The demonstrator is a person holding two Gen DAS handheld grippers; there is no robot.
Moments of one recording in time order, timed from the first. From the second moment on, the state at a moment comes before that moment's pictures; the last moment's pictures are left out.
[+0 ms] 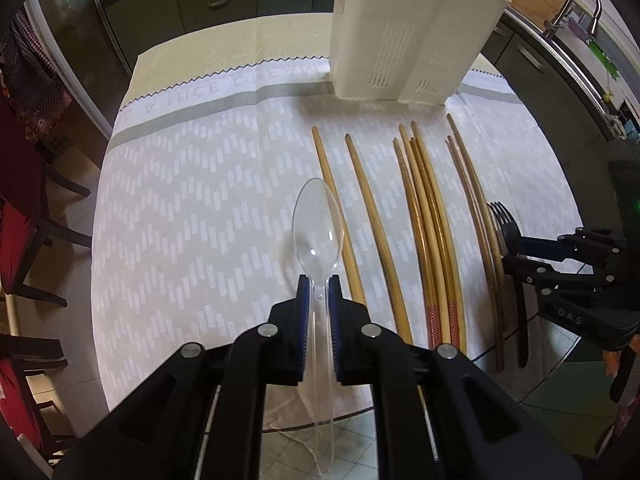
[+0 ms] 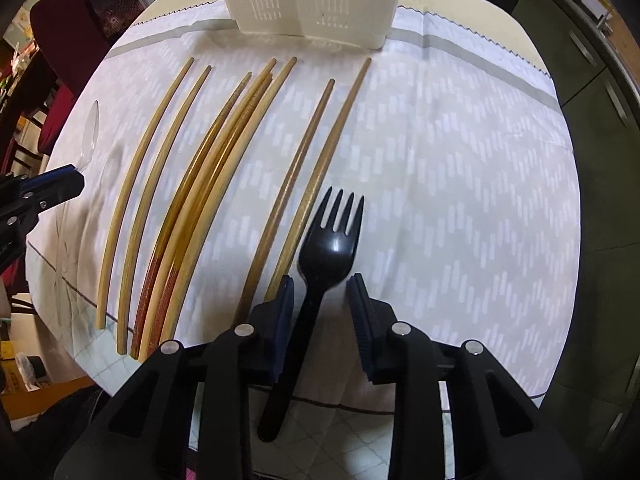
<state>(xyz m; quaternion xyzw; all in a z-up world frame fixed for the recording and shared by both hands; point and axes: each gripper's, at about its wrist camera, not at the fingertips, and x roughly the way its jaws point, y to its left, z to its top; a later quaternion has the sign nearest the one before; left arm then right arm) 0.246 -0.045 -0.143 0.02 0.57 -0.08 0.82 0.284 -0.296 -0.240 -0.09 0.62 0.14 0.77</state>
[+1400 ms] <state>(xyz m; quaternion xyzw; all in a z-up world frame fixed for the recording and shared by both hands) 0.258 -0.079 -0.017 0.01 0.46 -0.15 0.87 0.305 -0.297 -0.199 -0.01 0.55 0.21 0.81</state>
